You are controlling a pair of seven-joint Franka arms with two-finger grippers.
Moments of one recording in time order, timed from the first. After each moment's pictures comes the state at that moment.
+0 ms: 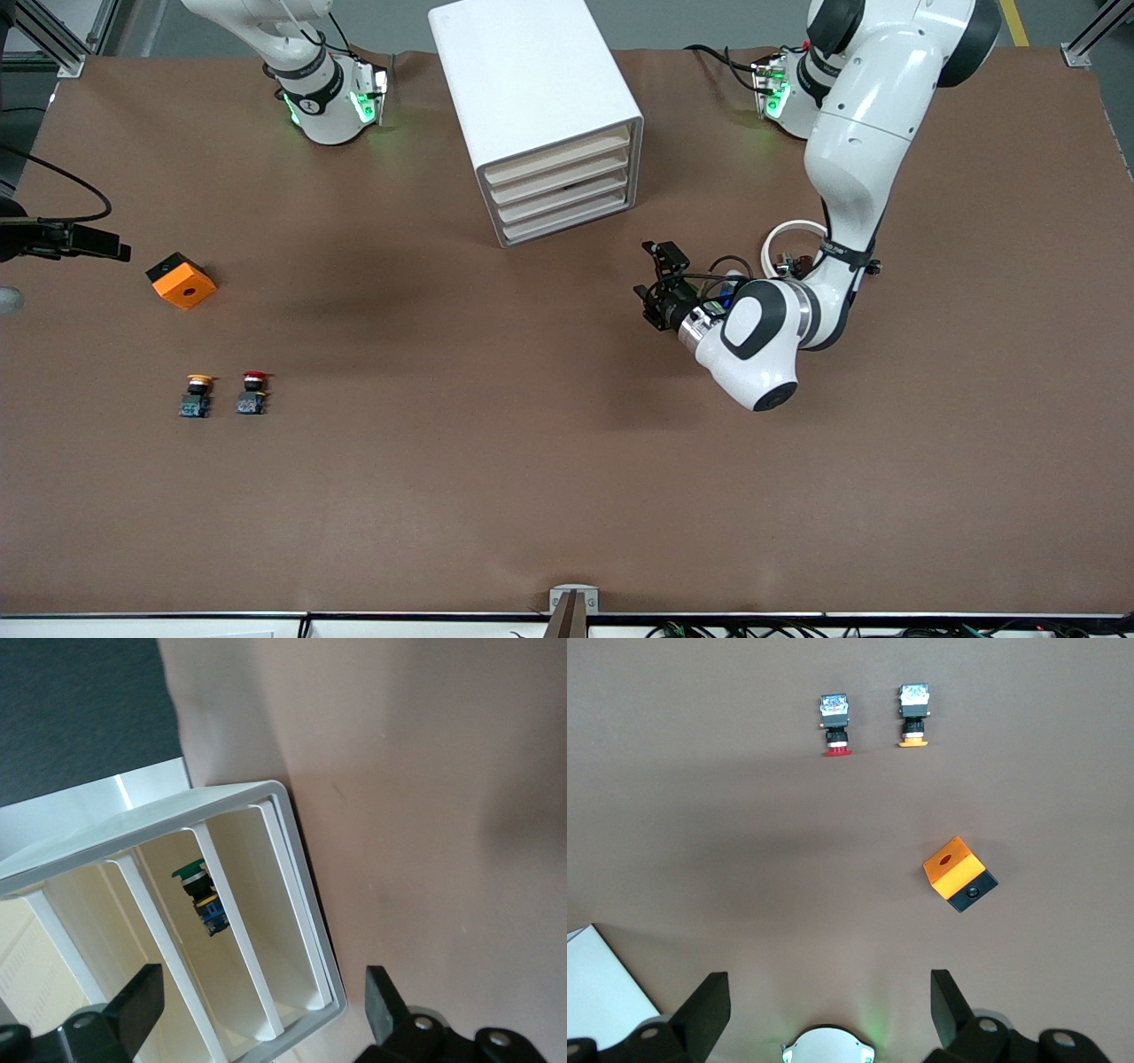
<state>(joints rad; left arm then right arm) -0.37 0.85 -0.05 -1.46 -0.80 1.45 -1.90 -0.04 0.15 -0.13 -1.52 0.01 1.41 -0.12</state>
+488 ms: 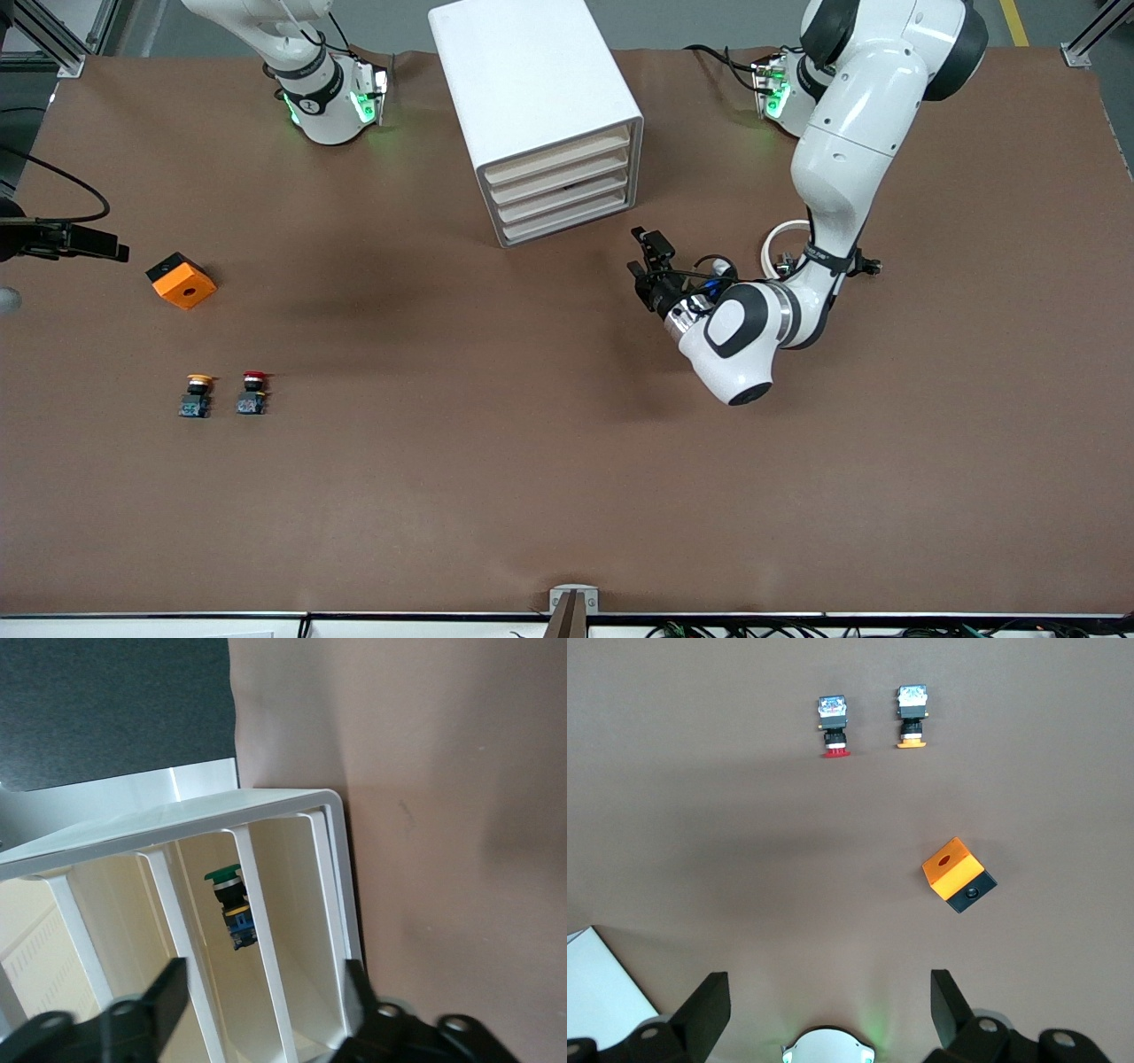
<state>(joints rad) -0.37 0.88 -0.10 -1.46 -0.80 1.39 -2.02 -0.04 0.15 -0.13 -1.52 0.01 1.42 -0.12</state>
